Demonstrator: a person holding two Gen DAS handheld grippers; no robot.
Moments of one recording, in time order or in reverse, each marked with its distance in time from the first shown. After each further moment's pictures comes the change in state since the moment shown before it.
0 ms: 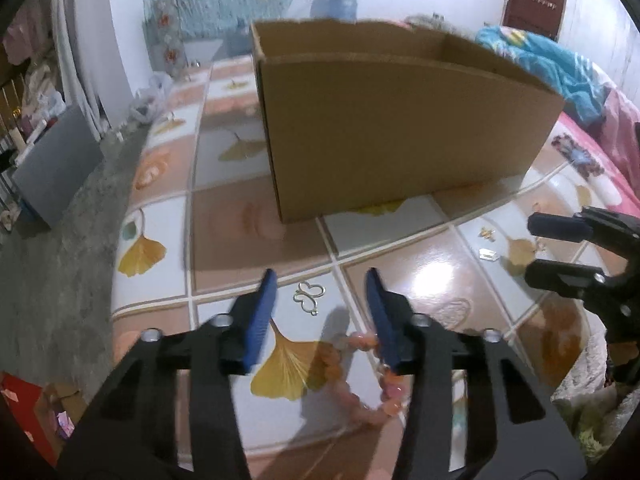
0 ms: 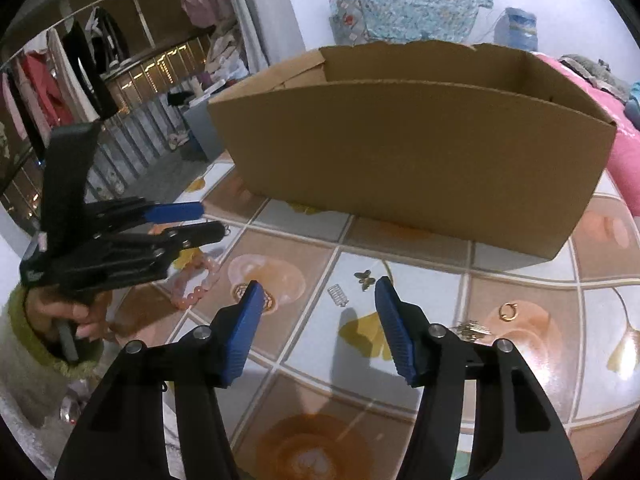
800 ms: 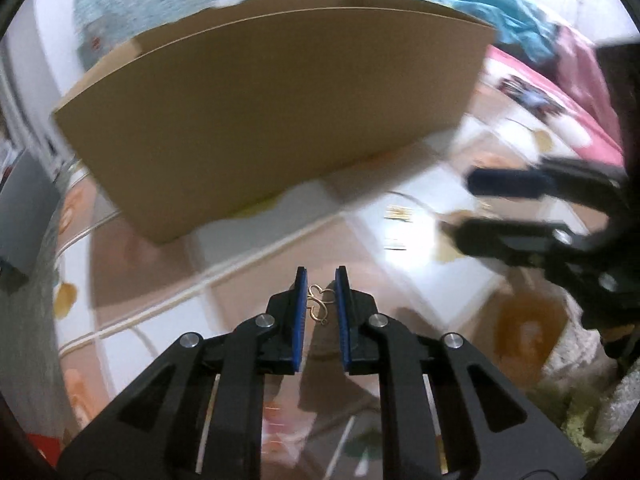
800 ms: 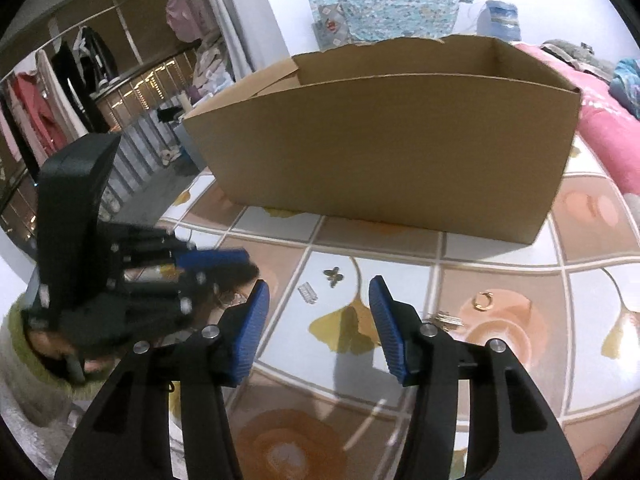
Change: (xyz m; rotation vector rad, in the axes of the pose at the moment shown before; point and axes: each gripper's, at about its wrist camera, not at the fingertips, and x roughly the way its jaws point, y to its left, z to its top) left arm 0.017 -0.081 0.004 0.208 0.053 -0.113; right arm -0.008 -0.019 -0.003 0.074 -0.038 -0.014
